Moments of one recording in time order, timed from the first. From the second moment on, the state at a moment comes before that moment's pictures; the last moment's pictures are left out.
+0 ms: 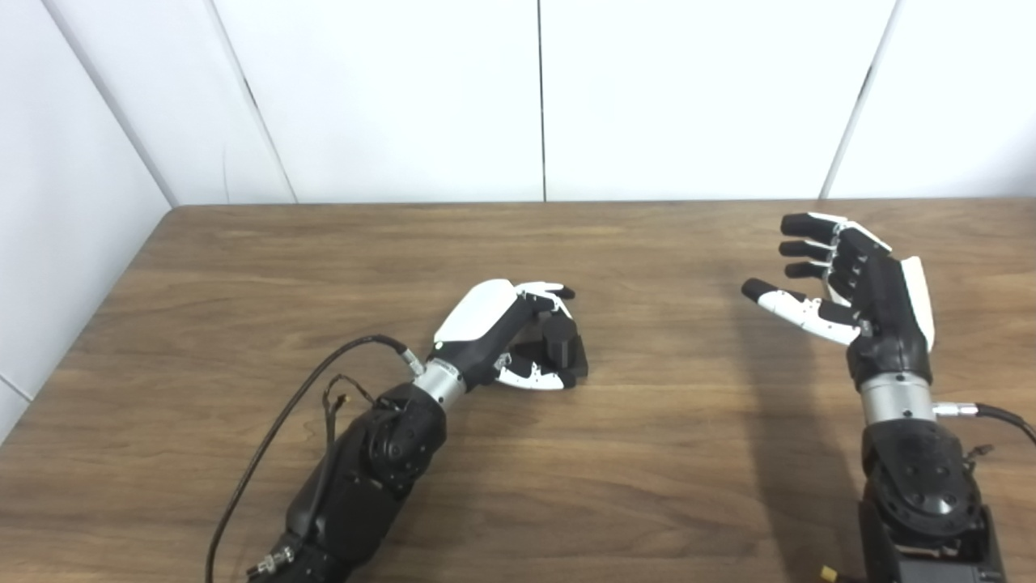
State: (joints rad) left arm -0.38 0.21 -0.36 0.23 0.57 -0.14 -0.08; right arm -0.21 -0.11 -0.07 -0.21 -0.18 0.18 -0.09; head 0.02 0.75
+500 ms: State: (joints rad) left arm -0.36 0.19 -0.37 0.23 0.56 -0.17 -0.07; right arm -0.21 -0.10 -0.07 -0.24 -0.19 0.19 -0.09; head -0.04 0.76
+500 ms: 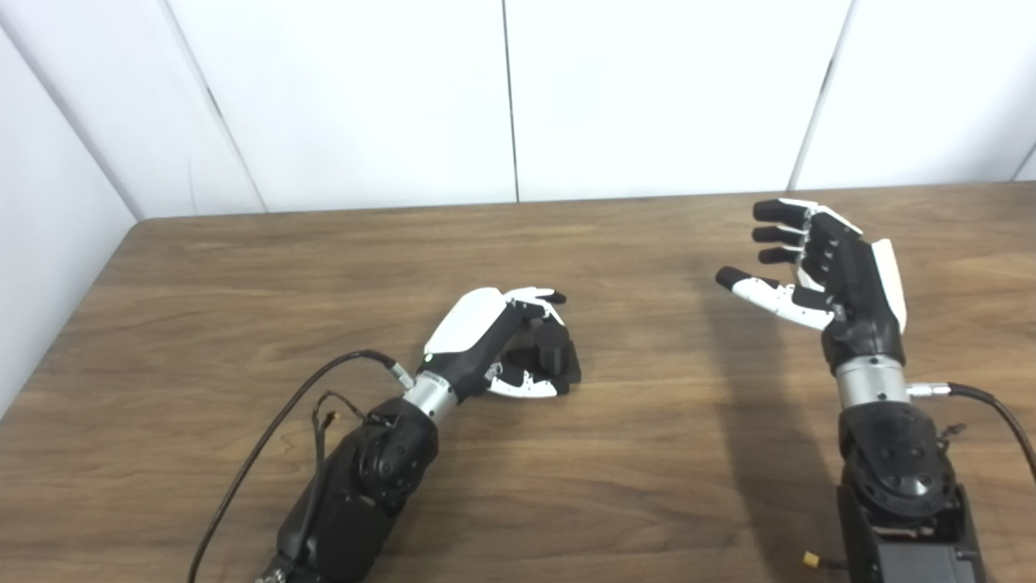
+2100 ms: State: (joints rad) left arm -0.35 0.20 -0.39 0.24 0.76 -0.06 0.03; right arm -0.32 -0.15 -0.14 -0.30 -0.22 0.28 -0.10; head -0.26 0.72
